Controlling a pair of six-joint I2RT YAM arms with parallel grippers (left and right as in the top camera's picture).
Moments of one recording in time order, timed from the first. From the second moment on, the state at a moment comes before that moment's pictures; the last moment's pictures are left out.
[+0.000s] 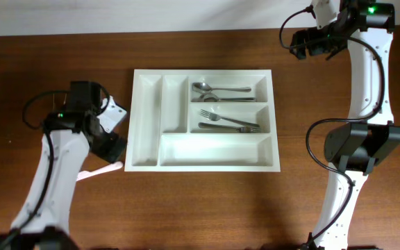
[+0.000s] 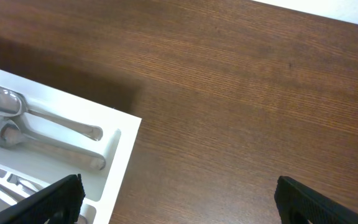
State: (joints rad) left arm 0.04 1.53 1.19 -0.99 -0.17 0.57; right arm -0.13 2.39 2.62 -1.35 -0.26 -0.34
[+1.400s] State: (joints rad) left arm 0.34 1.78 1.19 -0.60 0.08 0.09; right arm -0.13 2.39 2.62 -1.35 -0.26 -0.34
